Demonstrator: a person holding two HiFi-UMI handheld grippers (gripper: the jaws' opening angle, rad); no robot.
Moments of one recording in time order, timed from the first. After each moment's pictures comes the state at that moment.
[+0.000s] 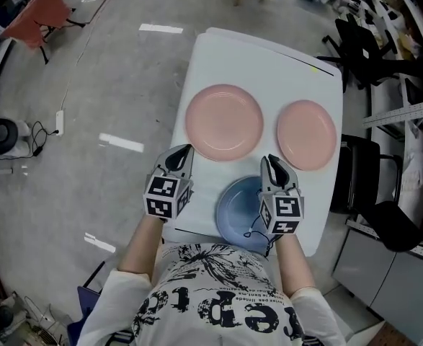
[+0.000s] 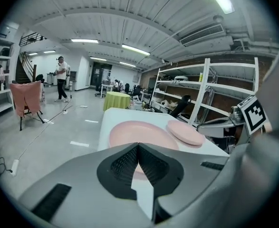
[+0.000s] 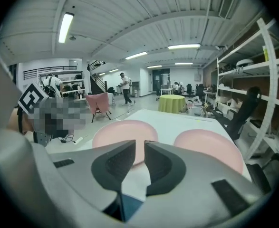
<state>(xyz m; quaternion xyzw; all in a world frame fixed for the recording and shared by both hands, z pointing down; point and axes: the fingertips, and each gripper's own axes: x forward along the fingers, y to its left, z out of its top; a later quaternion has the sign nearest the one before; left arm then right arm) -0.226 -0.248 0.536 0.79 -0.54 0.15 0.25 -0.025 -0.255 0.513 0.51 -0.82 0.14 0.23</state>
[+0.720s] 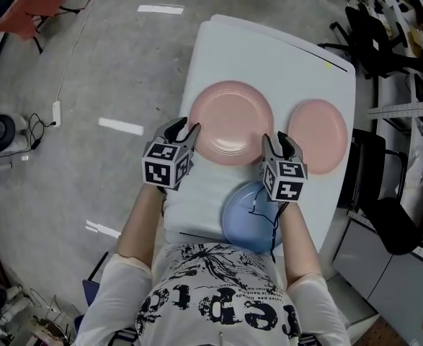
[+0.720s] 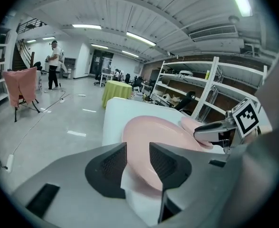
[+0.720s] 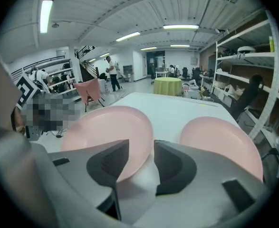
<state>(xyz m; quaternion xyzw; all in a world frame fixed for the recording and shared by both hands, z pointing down) -0.259 -0.341 0.590 0.78 -0.51 0.18 0.31 -0.039 -0.347 0.588 0.51 -0.77 0.22 0.31</state>
